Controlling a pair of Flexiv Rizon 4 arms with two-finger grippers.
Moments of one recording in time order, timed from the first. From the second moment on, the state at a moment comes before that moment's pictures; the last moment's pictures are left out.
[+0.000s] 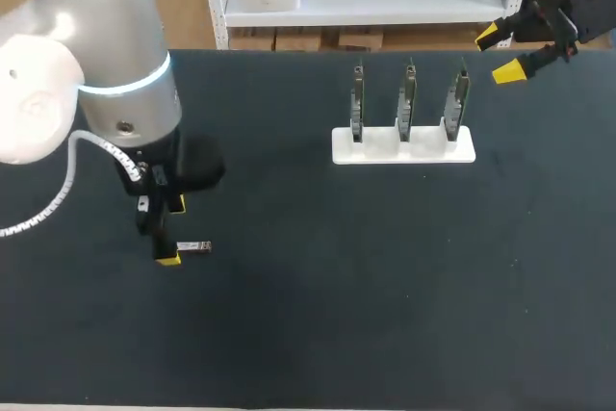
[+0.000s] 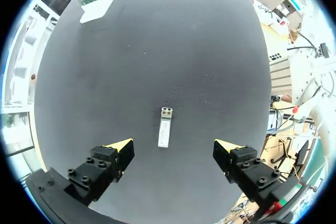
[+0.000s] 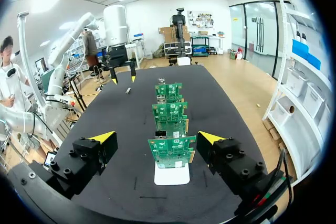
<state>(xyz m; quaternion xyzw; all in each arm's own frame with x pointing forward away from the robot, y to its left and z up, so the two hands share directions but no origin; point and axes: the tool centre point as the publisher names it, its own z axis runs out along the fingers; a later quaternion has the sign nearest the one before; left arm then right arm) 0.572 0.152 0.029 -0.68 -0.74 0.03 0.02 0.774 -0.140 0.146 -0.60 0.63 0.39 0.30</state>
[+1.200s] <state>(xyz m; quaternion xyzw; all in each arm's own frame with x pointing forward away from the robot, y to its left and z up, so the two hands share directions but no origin) 0.572 0.160 -0.012 -0.68 -0.74 0.02 0.02 0.774 -0.140 0.146 -0.60 0.63 0.39 0.30</state>
